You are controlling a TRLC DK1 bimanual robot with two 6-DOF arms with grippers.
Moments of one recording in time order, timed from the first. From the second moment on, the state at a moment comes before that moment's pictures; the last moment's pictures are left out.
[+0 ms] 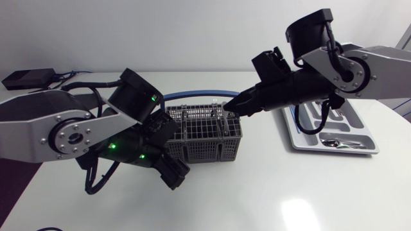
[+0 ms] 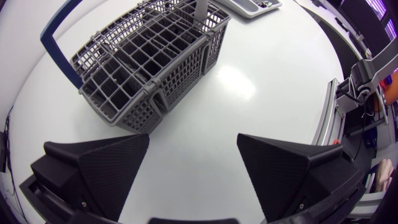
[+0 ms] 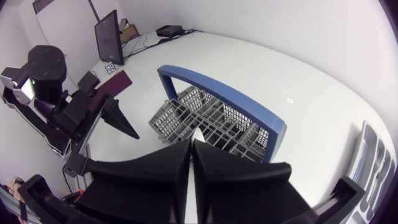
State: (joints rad) left arm -0.70 1.40 0.91 -0.54 0.09 0.09; right arm 0.40 1.47 1.09 -0.36 -0.53 -0.10
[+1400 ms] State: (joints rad) left arm -0.61 1.42 0.91 -0.52 0.09 -0.08; right arm -0.26 1.41 0.99 -0.53 -0.22 -0.50
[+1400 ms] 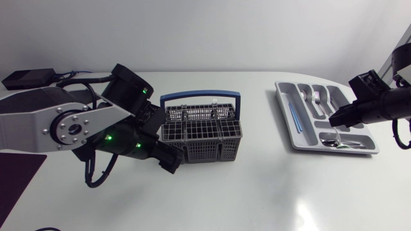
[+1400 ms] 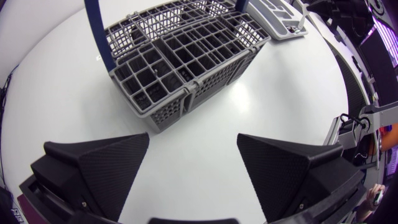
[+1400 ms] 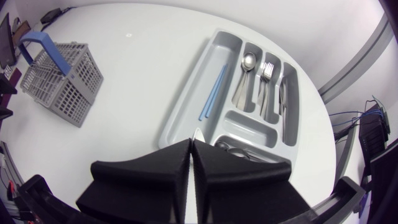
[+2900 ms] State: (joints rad) left arm -0.41 1.36 0.83 -0.46 0.04 -0.09; right arm -0.34 1.75 0.83 0.08 0.15 -0.74
